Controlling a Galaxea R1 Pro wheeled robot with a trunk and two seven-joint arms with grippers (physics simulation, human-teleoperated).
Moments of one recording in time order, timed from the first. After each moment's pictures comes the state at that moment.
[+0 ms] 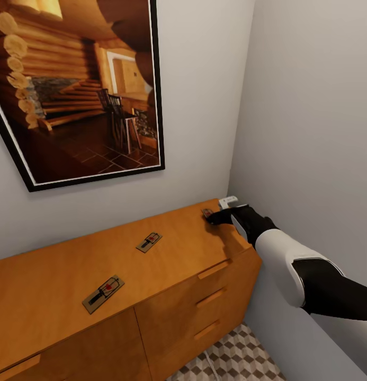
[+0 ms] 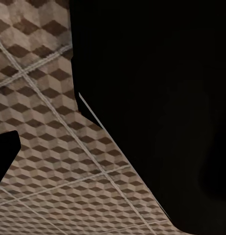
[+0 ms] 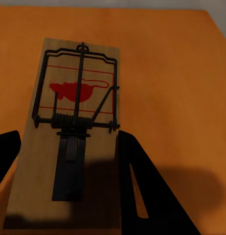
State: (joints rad) left arm 0.05 0.01 0.01 0.07 0.01 -0.06 0.02; right arm -1.28 0.08 0.03 -0.24 0.24 0.39 0.24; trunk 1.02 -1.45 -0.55
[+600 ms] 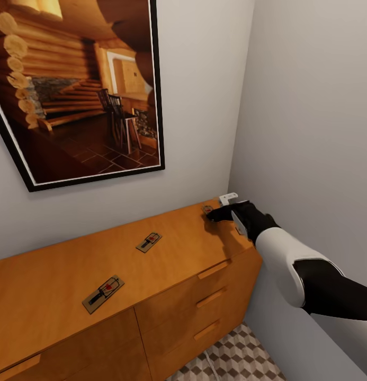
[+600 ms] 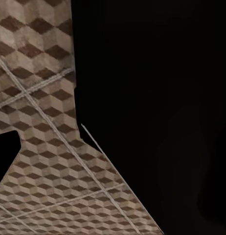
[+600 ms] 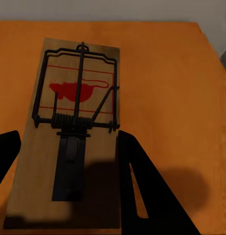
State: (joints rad) left arm 0.05 0.01 0.01 0.01 0.01 -0.06 0.02; right arm -1.28 0.08 0.03 -0.29 0.25 0.43 0.25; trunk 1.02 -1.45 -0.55
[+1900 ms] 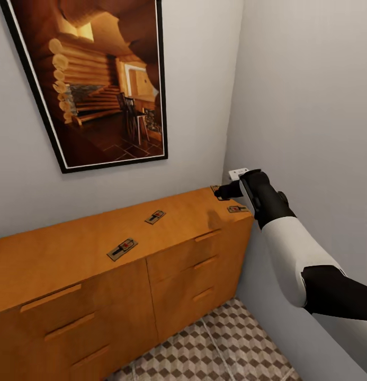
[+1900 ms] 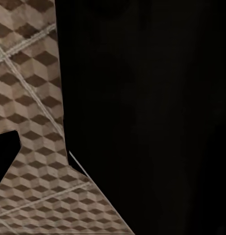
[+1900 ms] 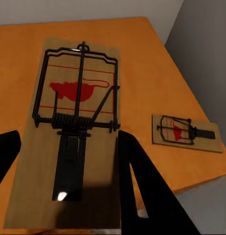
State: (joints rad) left arm 0.05 -0.01 0.01 -0.04 0.01 -0.07 0.02; right arm -1.28 0.07 0.04 -0.74 0.25 0.89 0.24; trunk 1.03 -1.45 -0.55
